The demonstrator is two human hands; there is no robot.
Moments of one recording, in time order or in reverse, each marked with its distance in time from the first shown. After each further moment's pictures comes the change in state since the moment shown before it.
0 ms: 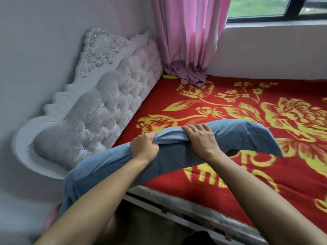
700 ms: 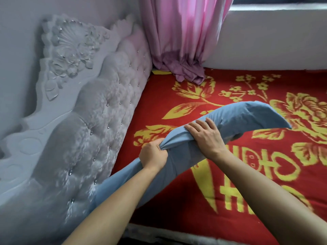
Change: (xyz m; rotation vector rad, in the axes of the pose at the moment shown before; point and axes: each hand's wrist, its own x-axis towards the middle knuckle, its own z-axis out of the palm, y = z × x) left_hand 0.255 -0.113 0.077 -0.286 -0.197 -0.134; right_hand 0.256 0.002 0.100 -0.162 0.013 0.058
